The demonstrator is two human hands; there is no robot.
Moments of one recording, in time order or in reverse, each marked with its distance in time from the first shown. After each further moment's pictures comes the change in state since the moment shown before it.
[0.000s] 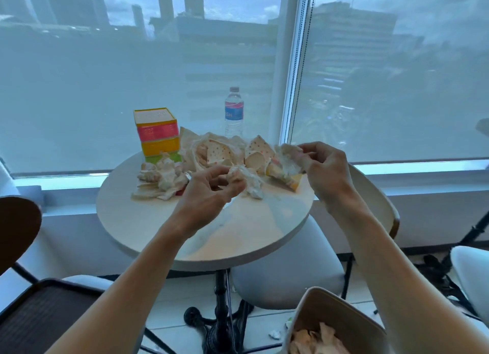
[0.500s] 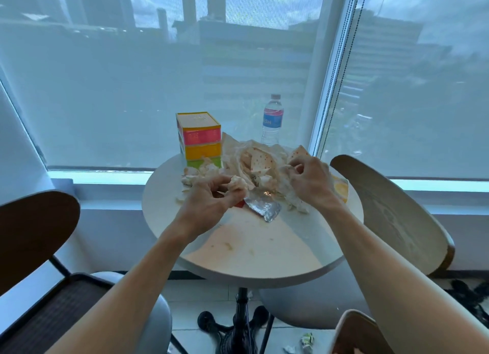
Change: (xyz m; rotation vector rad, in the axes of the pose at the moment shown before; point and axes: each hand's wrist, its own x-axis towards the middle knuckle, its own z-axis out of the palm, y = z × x) left_hand 0.008 -0.034 -0.076 0.068 0.072 0.016; right_hand 0.037 0.022 0.104 -0.690 -0.037 -0.167
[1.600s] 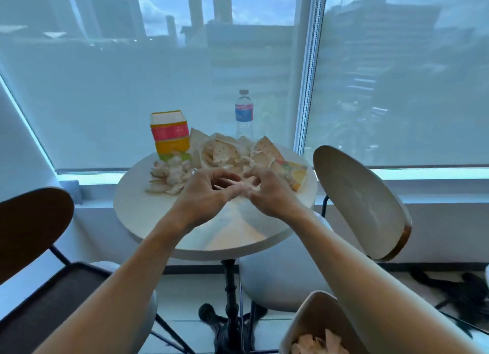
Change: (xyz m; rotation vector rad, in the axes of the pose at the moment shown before) left_hand -0.034 0.065 0.087 0.197 -0.002 -0.055; right_hand -0.051 0.038 -0.034 0.156 -0.316 -0.238
